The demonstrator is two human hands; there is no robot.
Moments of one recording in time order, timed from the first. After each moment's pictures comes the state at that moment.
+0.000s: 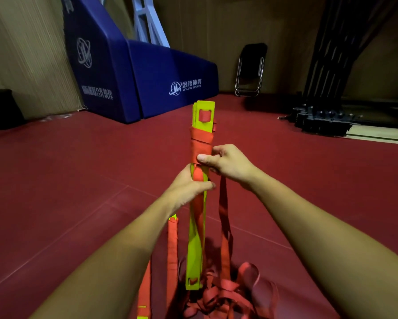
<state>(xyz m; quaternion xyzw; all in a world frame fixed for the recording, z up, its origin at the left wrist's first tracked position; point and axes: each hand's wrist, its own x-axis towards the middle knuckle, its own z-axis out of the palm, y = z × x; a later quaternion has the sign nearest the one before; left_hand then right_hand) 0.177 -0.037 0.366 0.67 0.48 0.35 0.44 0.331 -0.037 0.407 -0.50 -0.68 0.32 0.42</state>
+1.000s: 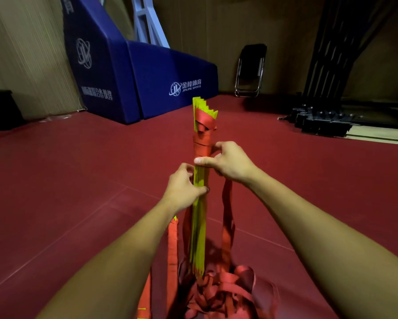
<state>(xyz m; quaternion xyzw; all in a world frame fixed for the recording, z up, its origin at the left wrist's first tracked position) 0.172 -0.028 0.360 0.69 0.54 0.36 0.30 0.331 -0.036 0.416 -0.55 -0.69 0.25 0.41</state>
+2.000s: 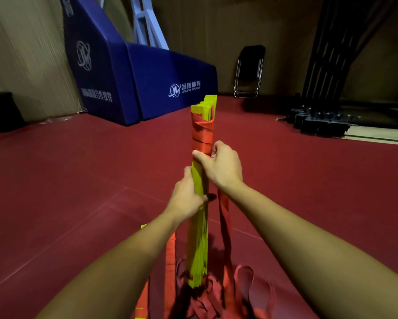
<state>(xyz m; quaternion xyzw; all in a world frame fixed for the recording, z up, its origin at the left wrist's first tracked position) 0.187 -0.046 0.346 0.72 0.54 0.34 0.25 0.307 -0.045 0.401 -0.67 -0.57 0.09 0.47</state>
